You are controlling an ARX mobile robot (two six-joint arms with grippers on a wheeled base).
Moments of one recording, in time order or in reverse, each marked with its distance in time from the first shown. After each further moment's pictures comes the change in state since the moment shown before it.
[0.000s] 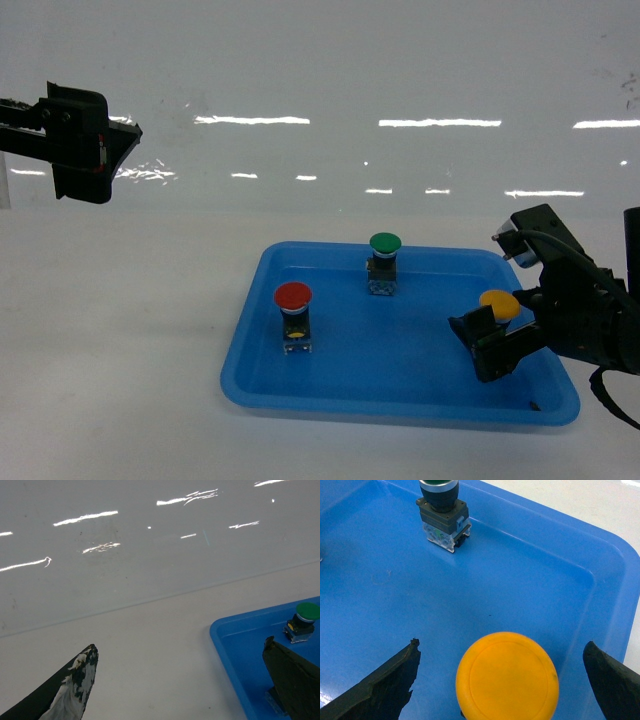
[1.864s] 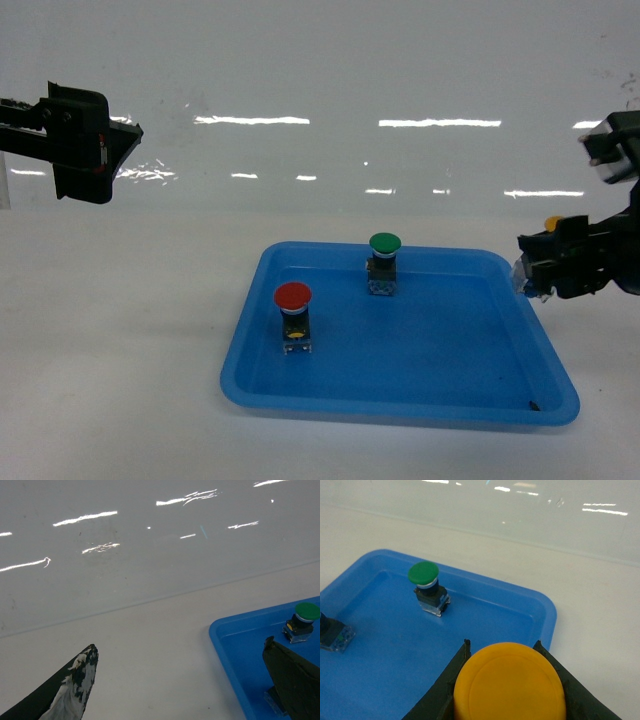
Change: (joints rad) left arm 0.000 0.000 0.000 0.000 0.000 0.000; right arm -0.061 -0.277 -0.115 0.007 -0.003 0.135
